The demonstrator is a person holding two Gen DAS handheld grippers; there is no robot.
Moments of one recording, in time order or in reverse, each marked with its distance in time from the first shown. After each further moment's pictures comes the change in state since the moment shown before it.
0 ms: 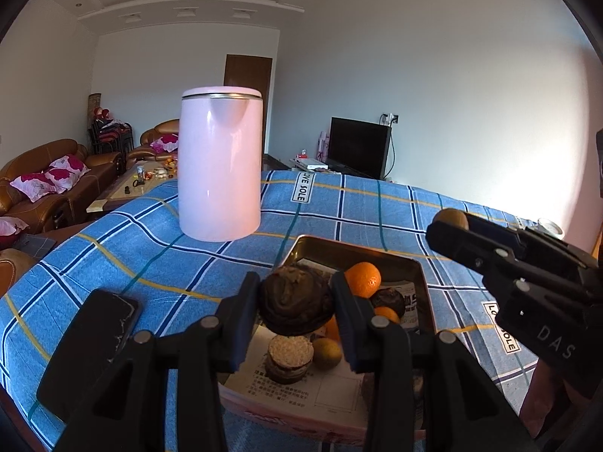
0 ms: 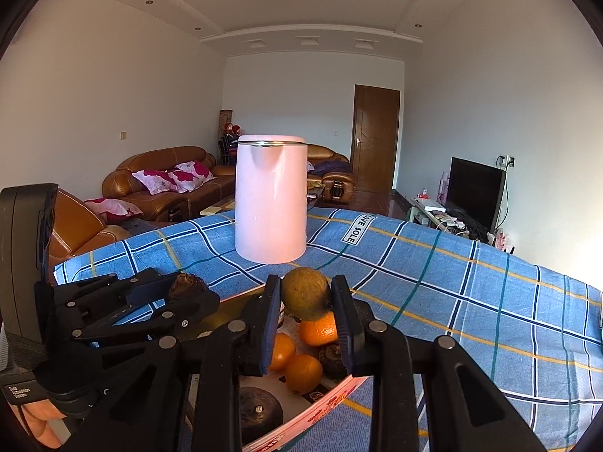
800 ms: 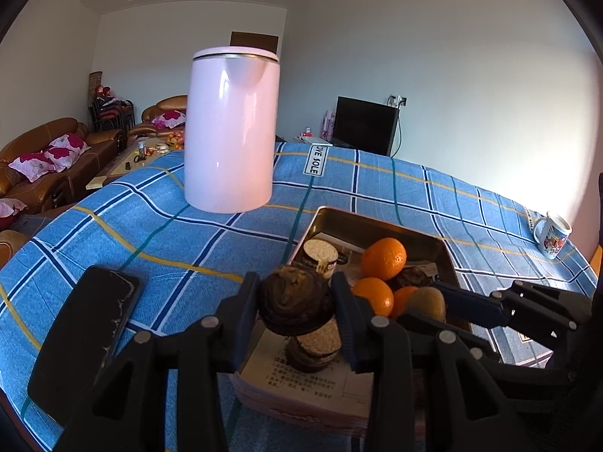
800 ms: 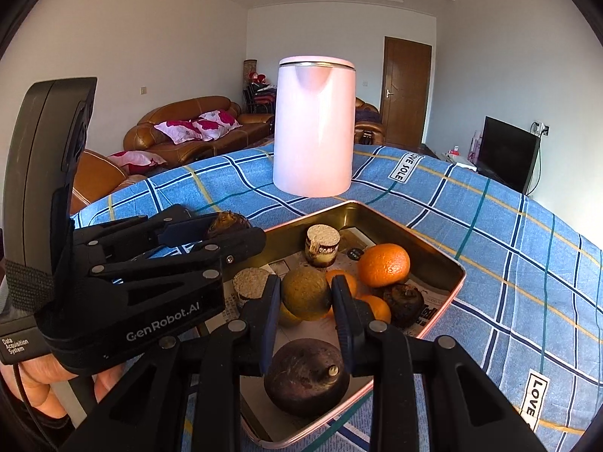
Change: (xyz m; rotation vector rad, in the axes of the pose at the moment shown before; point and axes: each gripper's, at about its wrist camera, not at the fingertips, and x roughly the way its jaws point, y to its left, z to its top) left arm 0.023 0.016 -0.009 -0.024 0.092 0.005; right arm 0.033 0.036 -0.033 -0.030 0.213 0.106
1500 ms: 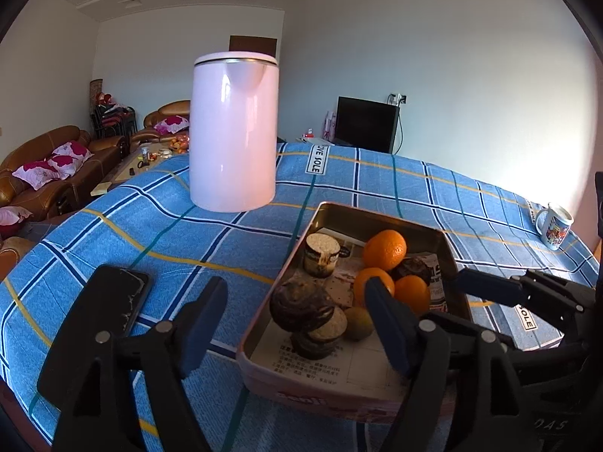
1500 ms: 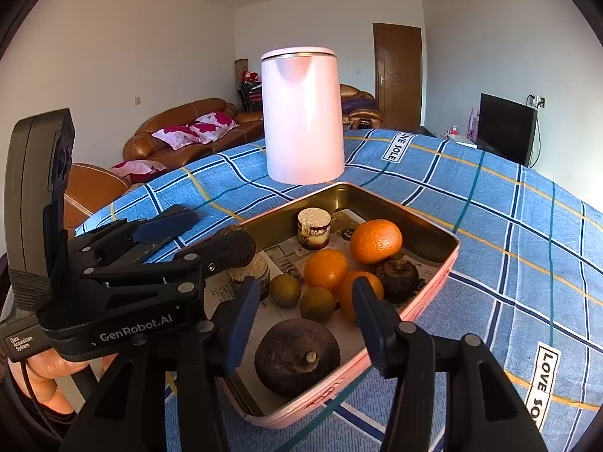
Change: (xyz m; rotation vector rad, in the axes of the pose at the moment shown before) left arm -0.015 -0.003 -0.007 0.030 -0.017 0.011; right arm -0.011 -0.015 -0.012 0.089 0.008 0.022
